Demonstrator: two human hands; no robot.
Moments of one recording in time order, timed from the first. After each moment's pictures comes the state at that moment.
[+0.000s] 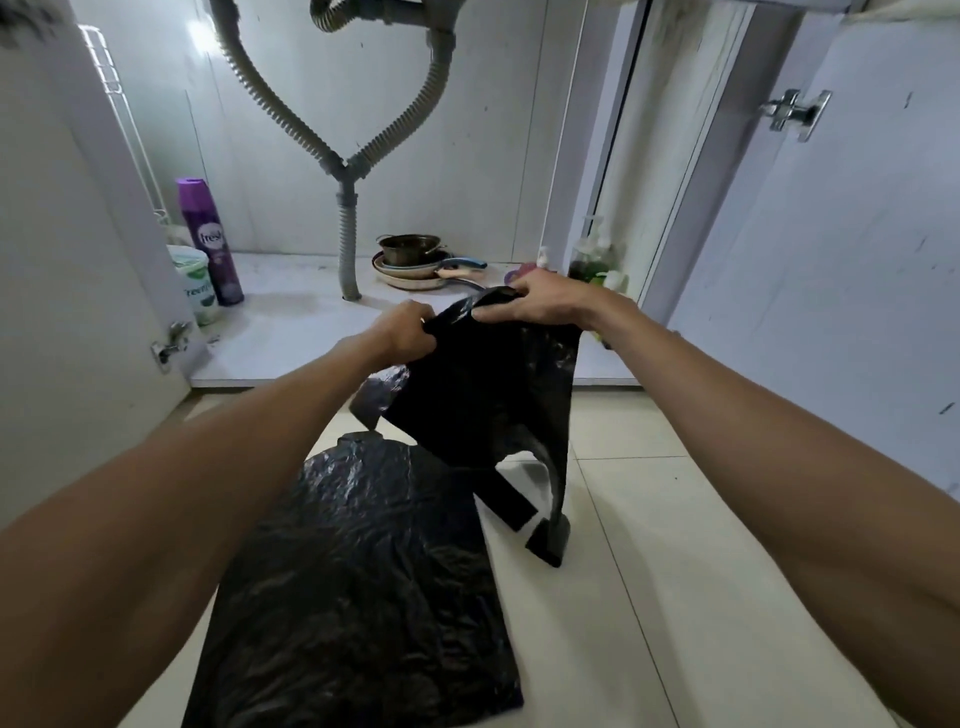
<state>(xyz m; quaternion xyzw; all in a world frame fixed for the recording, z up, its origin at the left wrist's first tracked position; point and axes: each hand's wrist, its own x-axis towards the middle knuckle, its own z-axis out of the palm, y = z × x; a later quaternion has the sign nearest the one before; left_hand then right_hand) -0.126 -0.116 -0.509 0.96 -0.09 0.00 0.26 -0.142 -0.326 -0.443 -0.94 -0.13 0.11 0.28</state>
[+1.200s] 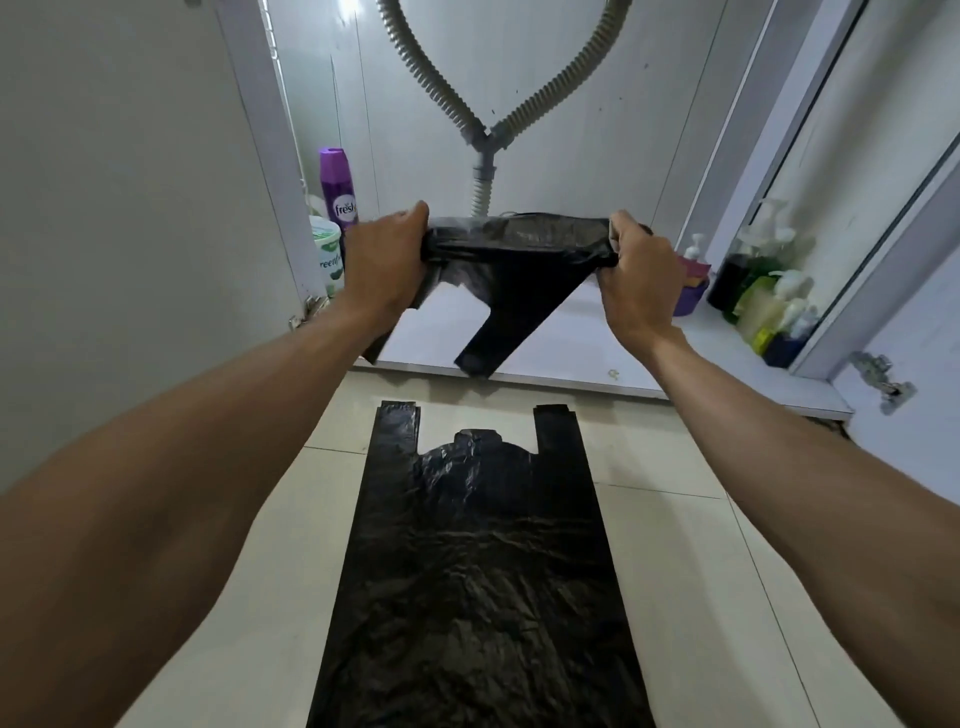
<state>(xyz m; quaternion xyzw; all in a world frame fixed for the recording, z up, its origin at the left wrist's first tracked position) -0.088 0.053 -0.495 0.92 -0.05 0.38 0.04 -0.050 -0.203 -0.512 -0.87 -0.13 -0.40 0.26</state>
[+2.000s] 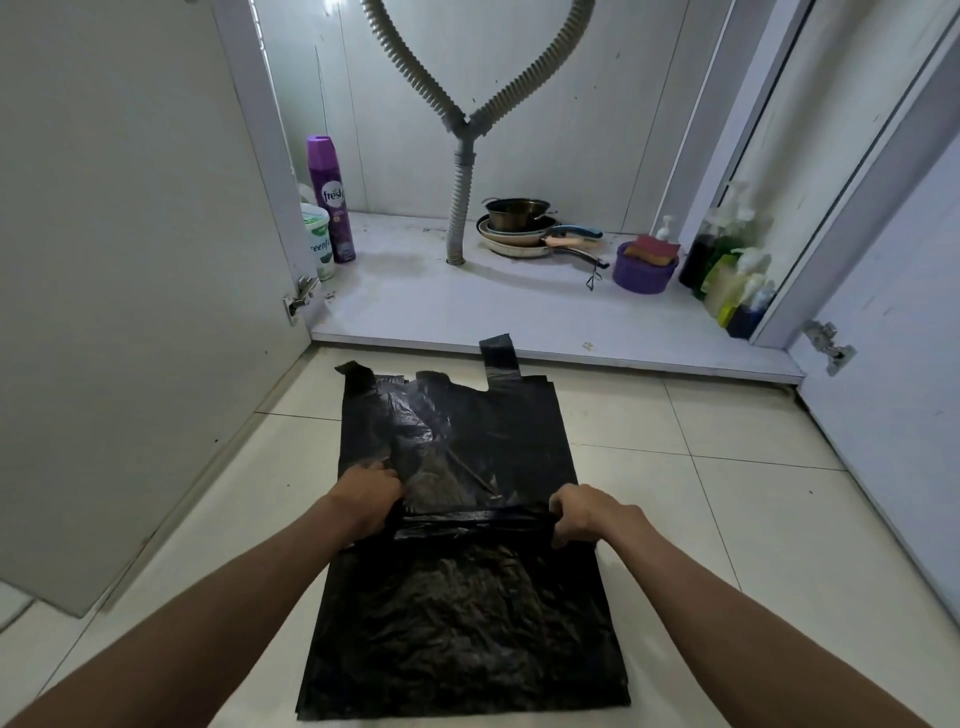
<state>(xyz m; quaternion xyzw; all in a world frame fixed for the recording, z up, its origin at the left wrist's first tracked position) -0.246 0.048 -0.703 0.96 -0.13 -0.17 -0.15 -0.210 -0.248 -0.703 -0.95 -0.09 0.31 0.07</state>
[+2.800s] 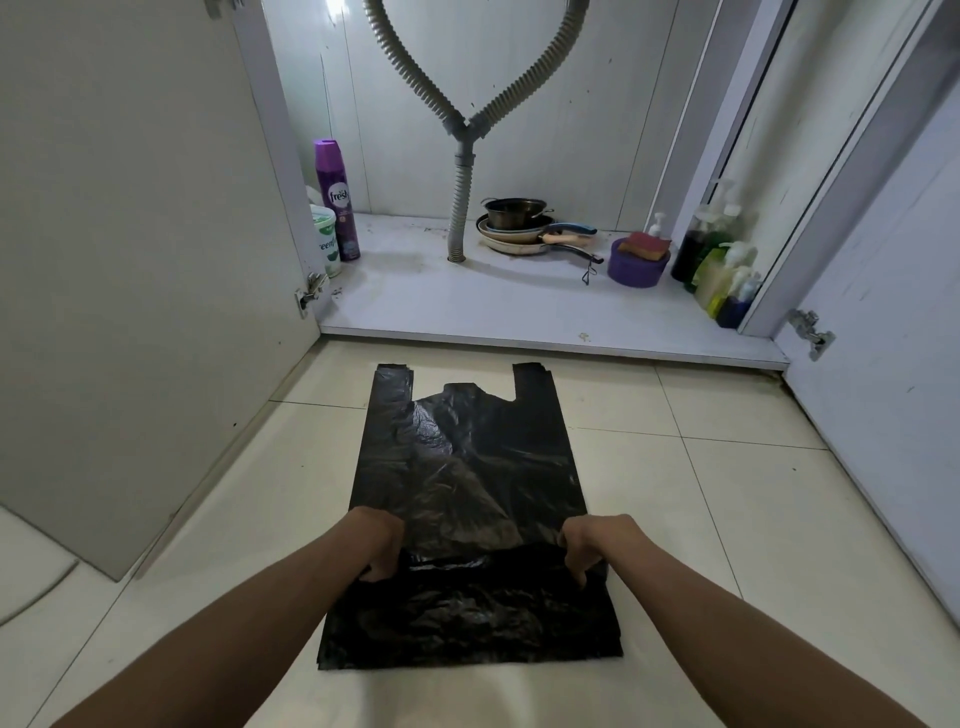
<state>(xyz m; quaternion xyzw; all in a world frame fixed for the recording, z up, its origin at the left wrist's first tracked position) -0.315 0.002 -0.675 0.88 -0.06 -0.42 -0.21 -0.268 -0.247 -0.704 -0.89 -0.10 0.42 -0.11</state>
